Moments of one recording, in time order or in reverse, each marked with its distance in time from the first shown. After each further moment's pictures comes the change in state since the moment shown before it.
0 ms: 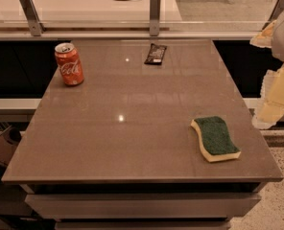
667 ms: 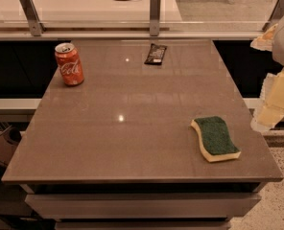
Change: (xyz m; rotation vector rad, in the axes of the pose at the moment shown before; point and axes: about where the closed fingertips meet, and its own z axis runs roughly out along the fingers) arm 0.001 0.003 0.003 0.004 -0.019 0.012
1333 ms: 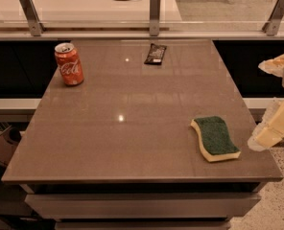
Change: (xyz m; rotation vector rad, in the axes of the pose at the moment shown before) arm 0.023 0.020 0.029 0.004 -0.164 0.137
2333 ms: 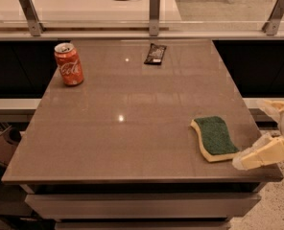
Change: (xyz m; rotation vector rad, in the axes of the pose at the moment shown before) arm 0.049 0.012 0.071 -0.001 -0.349 0.245
